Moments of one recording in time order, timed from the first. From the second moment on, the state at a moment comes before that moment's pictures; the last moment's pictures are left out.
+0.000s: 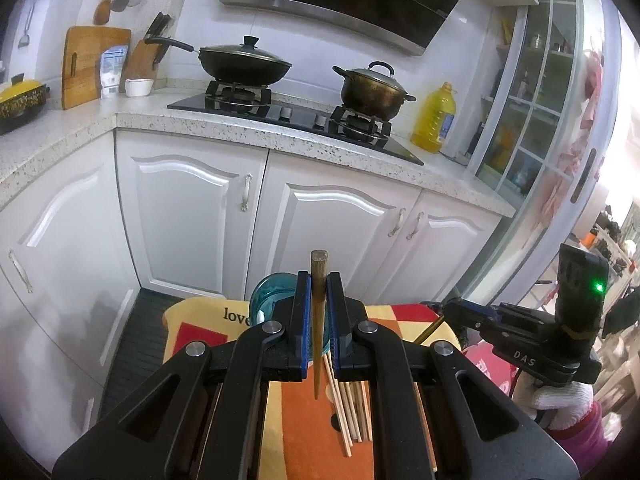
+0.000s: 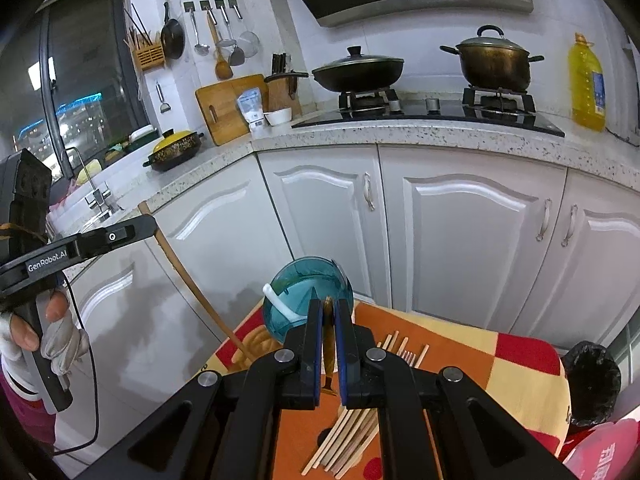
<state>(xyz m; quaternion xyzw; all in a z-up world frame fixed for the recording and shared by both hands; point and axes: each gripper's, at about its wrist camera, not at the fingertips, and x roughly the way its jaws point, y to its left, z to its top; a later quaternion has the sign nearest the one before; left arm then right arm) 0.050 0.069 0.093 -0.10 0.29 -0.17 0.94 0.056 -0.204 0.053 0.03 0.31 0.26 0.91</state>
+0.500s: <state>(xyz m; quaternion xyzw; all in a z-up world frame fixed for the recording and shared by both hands) 0.085 0.076 0.128 -0.09 0.26 -0.13 0.95 0.094 -0.186 0.068 0.03 0.31 0.27 0.91</state>
